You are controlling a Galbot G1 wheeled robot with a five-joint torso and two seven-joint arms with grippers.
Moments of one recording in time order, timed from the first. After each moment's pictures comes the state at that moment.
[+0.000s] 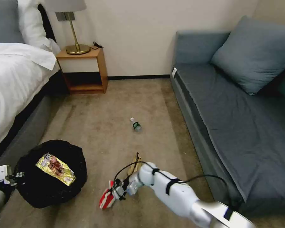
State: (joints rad) left arm 1.62 -1.22 -1.22 -2.02 -0.57 0.73 0.05; right arm -0.69 1.40 -0.34 1.09 -0.56 0.58 -0.66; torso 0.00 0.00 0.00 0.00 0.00
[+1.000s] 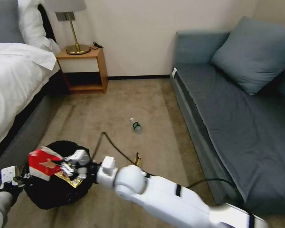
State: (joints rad) left arm 1.65 -1.26 -1.18 -2.09 -0.58 0.73 0.04; right arm -0.58 1.51 -0.69 1.53 0.53 -0.03 -0.09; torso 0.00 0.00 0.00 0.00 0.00
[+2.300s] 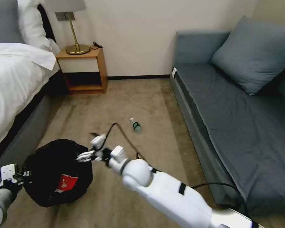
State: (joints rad) left arm 1.62 -1.22 -1.19 -2.03 -0.59 0.74 0.04; right arm -0.72 1.37 -0.44 1.63 0.44 -0.31 0.22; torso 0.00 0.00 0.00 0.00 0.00
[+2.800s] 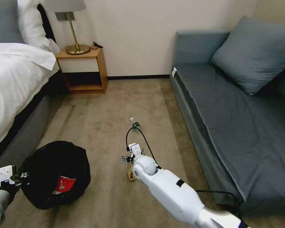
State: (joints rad) left arm 1.63 -1.22 -1.19 -2.02 -0.59 0.73 0.04; right arm -0.70 1.56 -0.32 1.14 0.61 -0.60 0.47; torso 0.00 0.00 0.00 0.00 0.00
